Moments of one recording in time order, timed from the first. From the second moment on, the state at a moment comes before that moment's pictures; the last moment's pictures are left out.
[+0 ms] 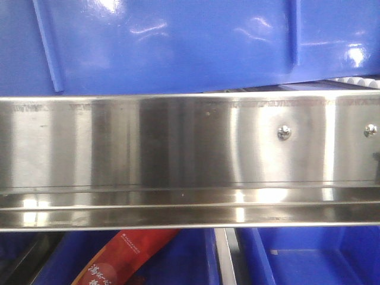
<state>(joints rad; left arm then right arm) 0.01 1.58 -1.74 -0.04 1.02 0.00 0.30 1.73 -1.97 -0.14 1.22 0.05</state>
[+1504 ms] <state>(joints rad) 0.01 1.69 -1.74 -0.11 1.09 -0.03 0.30 1.73 -1.97 -0.14 1.22 0.05</state>
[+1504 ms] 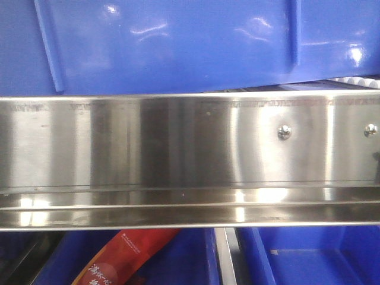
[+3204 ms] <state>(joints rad) 0.01 1.58 -1.73 -0.08 1.13 -0.03 0.30 1.70 -1.98 -0.12 1.28 0.06</state>
